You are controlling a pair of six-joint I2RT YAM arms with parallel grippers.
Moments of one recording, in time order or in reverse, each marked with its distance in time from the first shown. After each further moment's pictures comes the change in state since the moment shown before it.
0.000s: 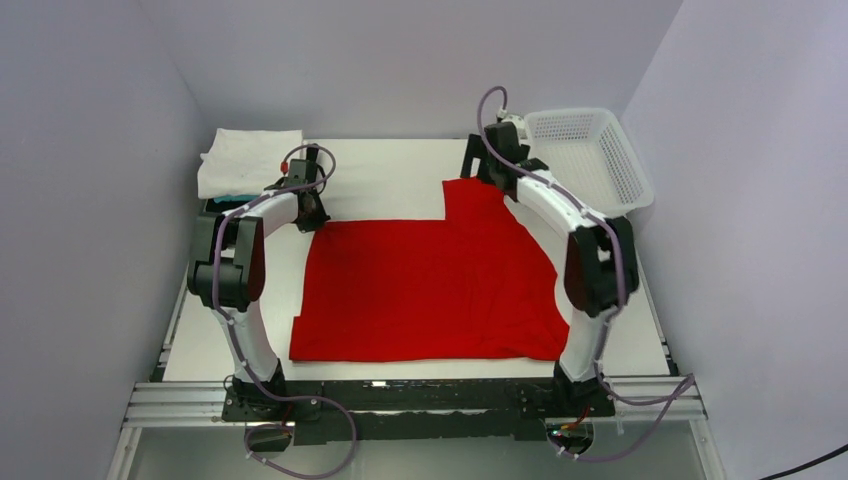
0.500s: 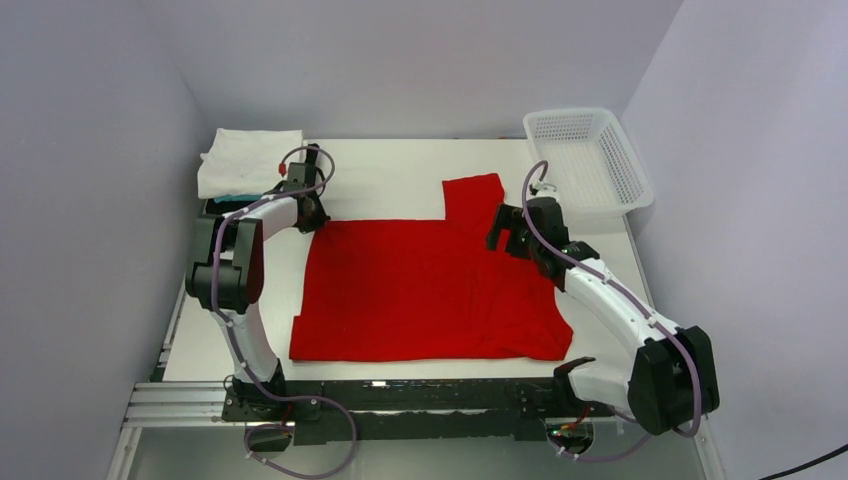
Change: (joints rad) left arm 0.002 -0.020 -0.059 0.089 -0.003 -0.026; right arm 0.000 -0.654 -0.715 0.035 -0.133 0.036
